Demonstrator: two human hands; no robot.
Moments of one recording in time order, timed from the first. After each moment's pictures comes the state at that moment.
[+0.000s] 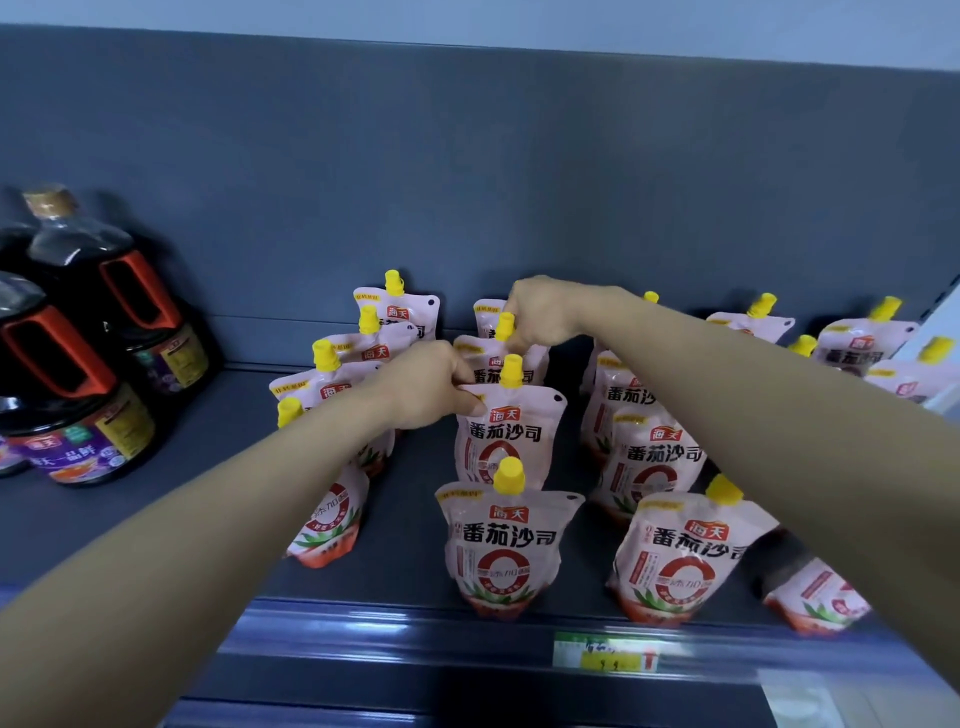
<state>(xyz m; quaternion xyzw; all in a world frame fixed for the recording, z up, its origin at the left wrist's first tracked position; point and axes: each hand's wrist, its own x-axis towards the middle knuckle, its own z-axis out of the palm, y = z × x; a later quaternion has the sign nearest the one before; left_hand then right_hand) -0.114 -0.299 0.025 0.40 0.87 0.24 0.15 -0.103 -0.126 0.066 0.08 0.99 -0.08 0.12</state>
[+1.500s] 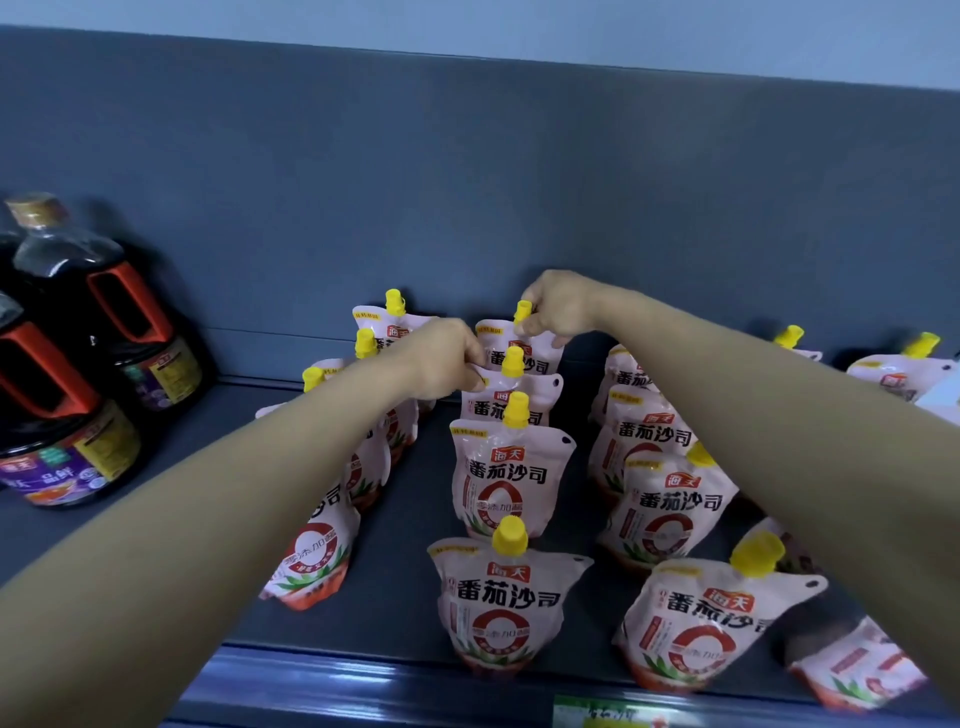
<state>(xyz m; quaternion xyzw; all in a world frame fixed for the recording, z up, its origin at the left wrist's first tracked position) -0.150 -0.268 0.046 0.38 0.89 0.22 0.13 -0.138 -0.090 0.071 0.13 0.97 -0.20 0.08</state>
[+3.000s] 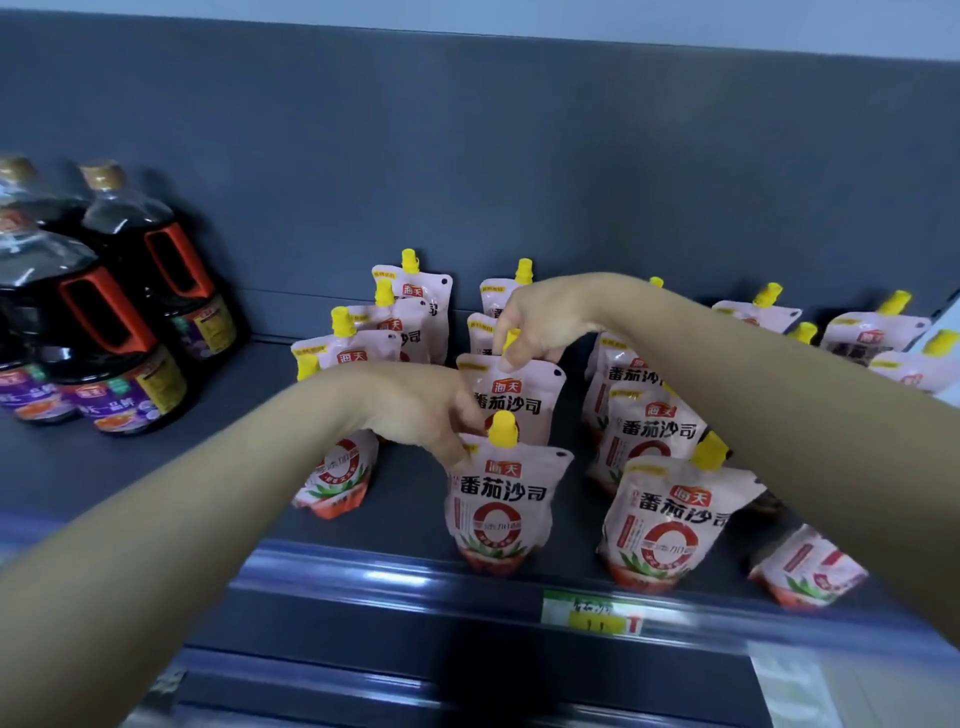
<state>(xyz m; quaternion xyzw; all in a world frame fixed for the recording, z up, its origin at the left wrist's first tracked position) -0.065 -0.331 0.045 0.45 0.82 0.12 0.34 -0.050 -0.158 0.088 0.03 0.97 -0.11 0.21</state>
